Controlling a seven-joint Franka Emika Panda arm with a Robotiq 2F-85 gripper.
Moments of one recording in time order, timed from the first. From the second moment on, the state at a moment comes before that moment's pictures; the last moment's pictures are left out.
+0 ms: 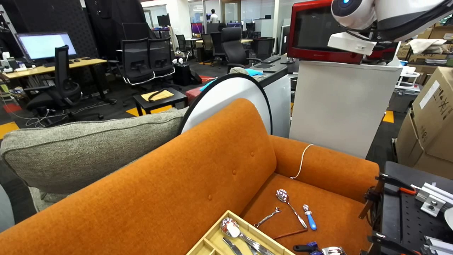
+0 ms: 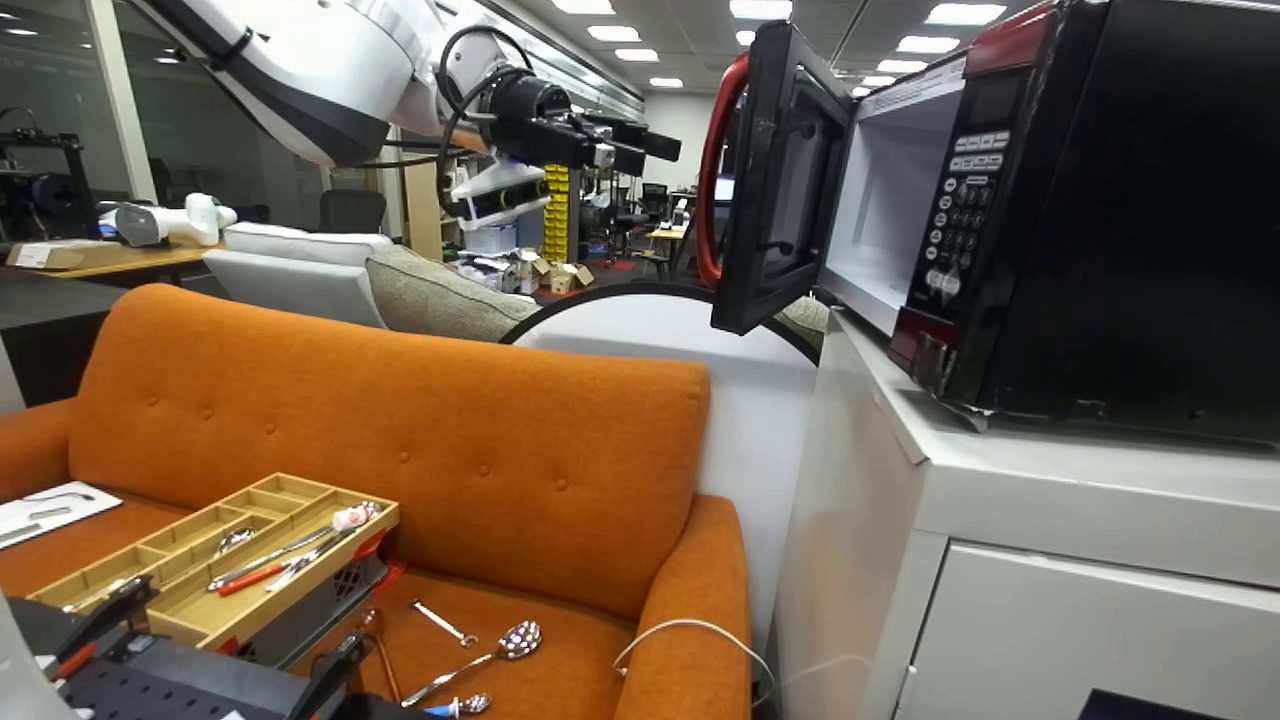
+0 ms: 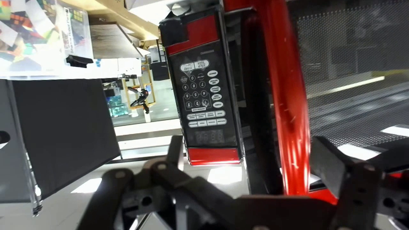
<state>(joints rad) -0.27 -0.30 0.01 -2.41 -1.49 1.80 2.22</state>
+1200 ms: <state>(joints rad) -0.19 -0.04 -0.12 -2.21 -1.57 1.75 2.31</state>
